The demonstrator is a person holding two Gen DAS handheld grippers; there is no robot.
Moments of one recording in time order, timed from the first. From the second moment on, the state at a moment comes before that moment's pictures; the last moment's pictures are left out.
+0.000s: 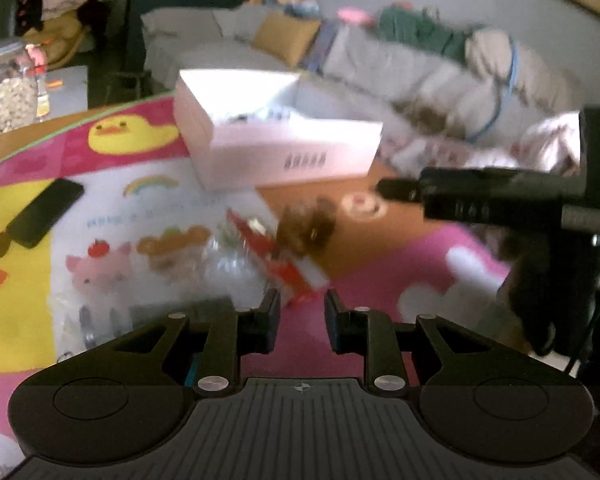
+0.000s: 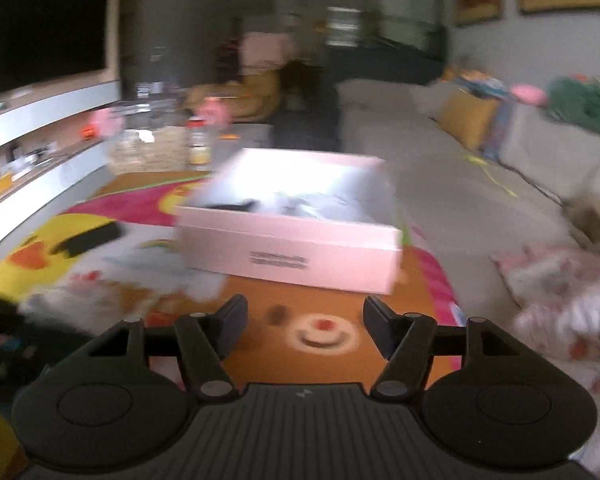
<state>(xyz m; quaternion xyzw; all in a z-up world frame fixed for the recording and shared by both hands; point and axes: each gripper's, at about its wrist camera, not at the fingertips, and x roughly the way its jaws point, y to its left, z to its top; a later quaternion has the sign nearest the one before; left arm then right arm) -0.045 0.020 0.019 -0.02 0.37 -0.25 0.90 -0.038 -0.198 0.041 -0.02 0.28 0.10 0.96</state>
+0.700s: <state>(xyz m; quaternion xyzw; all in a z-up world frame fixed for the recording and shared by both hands) -0.002 -0.004 0.011 -0.05 0.38 -0.19 0.90 -0.025 -0.228 0.008 0.05 0.32 0.08 0.94</state>
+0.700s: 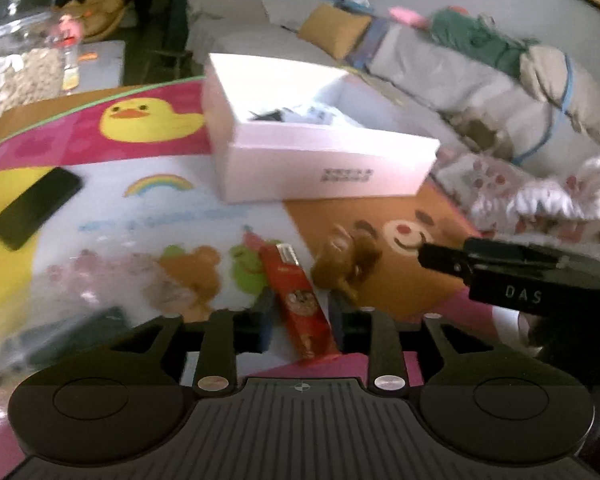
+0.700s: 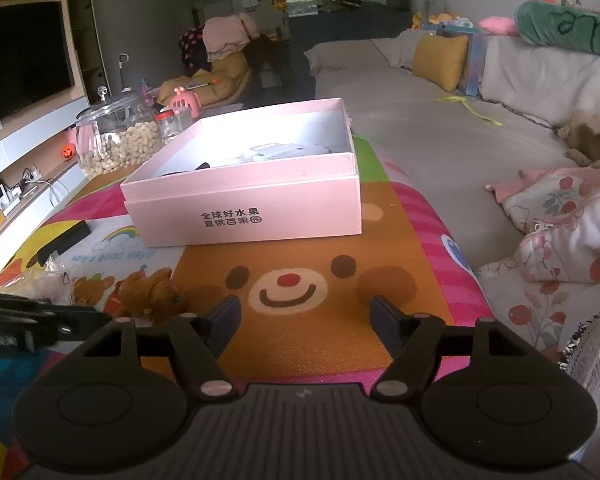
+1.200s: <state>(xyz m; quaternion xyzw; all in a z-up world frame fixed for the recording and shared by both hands) -0.005 -0.022 0.007 0.02 0.35 -0.19 0.92 -0.024 -0.226 0.006 0.05 0.32 0.09 0.94</state>
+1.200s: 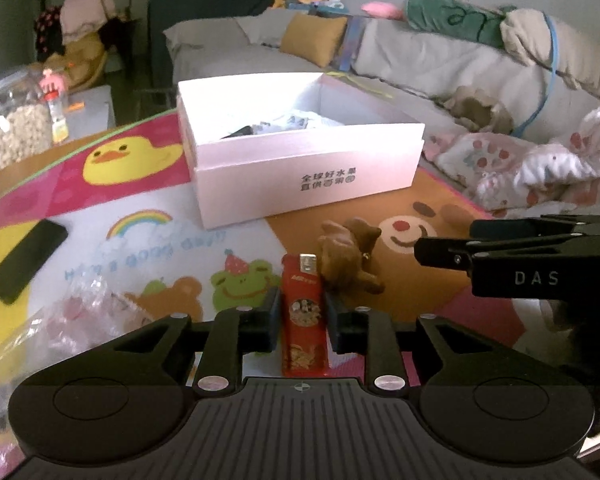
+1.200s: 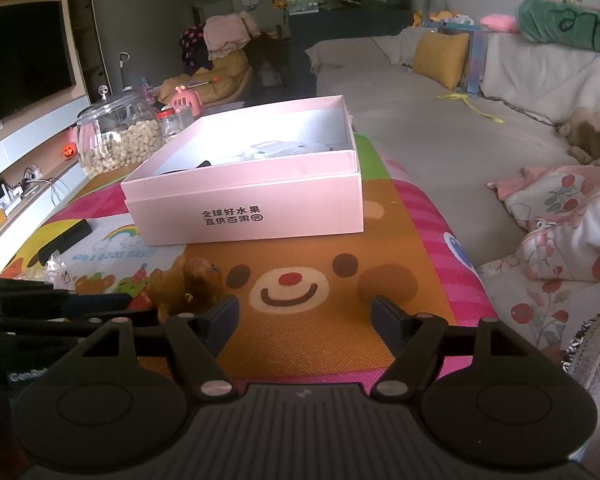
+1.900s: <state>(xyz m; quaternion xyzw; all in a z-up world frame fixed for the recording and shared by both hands) -0.043 0.048 0.005 -0.09 0.38 -0.20 0.90 -0.004 -0.149 0.017 -0.07 0.33 0.18 0.92</state>
